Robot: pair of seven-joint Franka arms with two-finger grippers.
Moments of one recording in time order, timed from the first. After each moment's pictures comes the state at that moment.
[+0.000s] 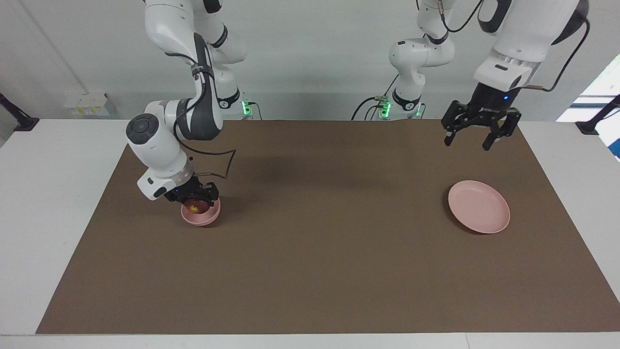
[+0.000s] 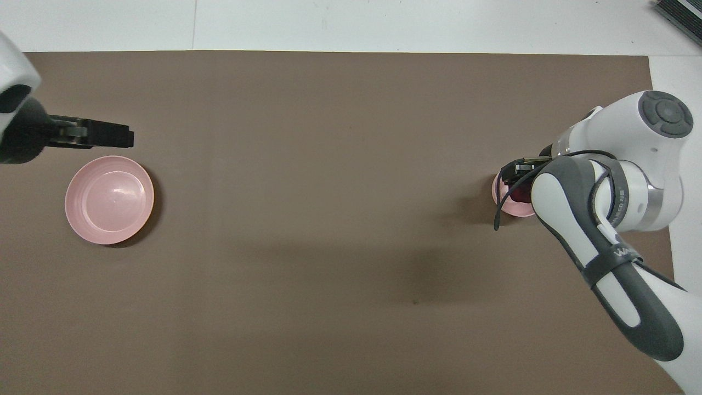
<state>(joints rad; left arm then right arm) 0.01 -0.02 -0.15 -1.52 -0.08 1.74 -0.01 0.11 0.27 -0.09 -1.87 0.08 2.09 -0.01</state>
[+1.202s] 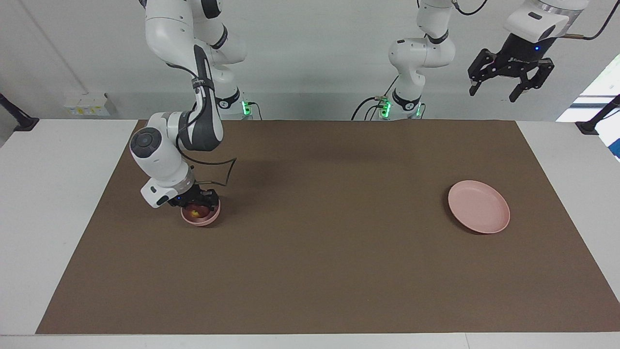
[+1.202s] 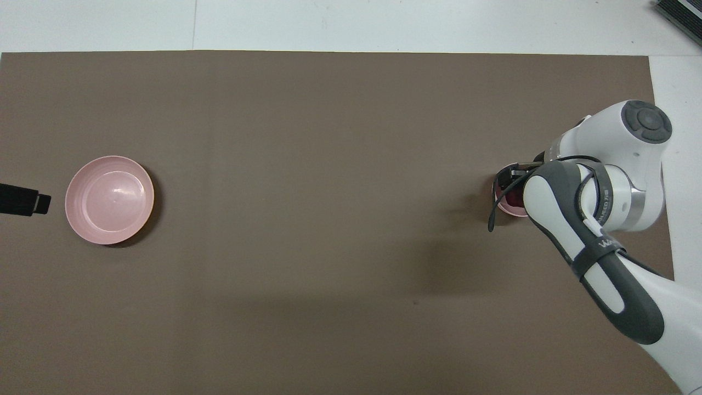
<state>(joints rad) -0.05 -0.05 -0.03 -1.38 -0.03 1.35 0.14 0.09 0.31 -0.09 -1.89 0.08 2.14 -0.01</state>
